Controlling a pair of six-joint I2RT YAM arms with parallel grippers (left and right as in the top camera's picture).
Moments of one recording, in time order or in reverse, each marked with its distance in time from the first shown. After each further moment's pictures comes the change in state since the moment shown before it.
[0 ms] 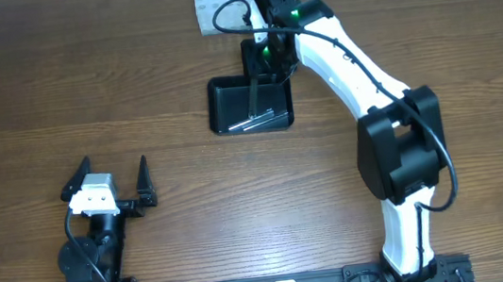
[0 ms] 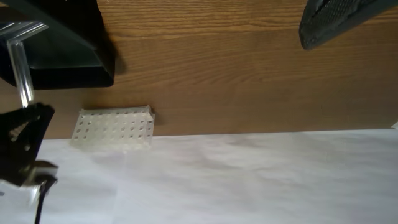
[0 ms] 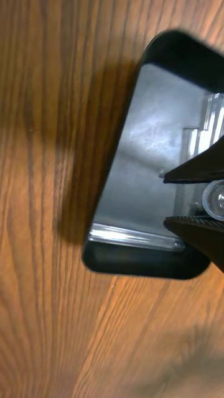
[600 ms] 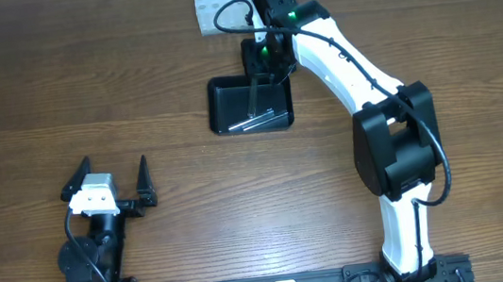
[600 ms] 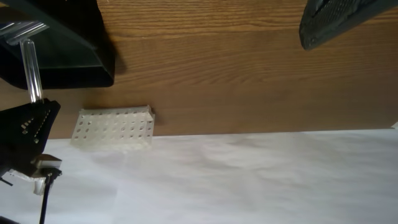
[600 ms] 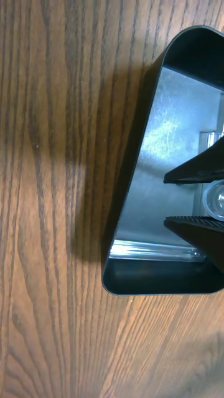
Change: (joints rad) left arm 0.000 0.000 0.000 0.000 0.000 0.000; right arm 0.000 0.030 0.000 0.032 0.042 0.055
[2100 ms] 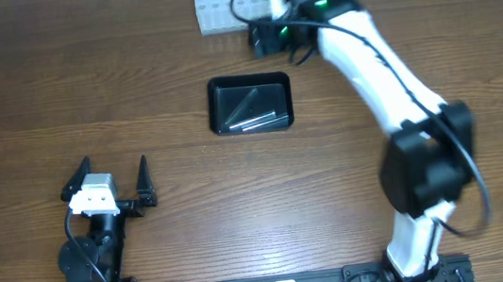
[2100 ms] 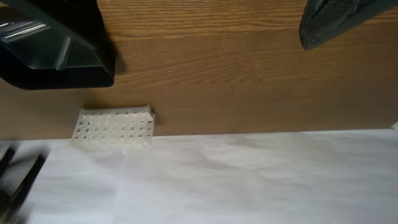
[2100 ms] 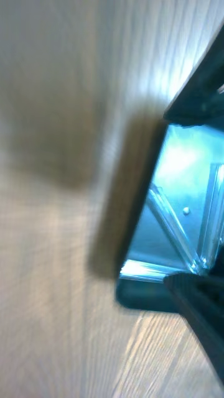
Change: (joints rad) left arm 0.000 0.000 0.000 0.000 0.000 0.000; right arm -0.067 -0.146 -0.013 0.069 0.101 -0.168
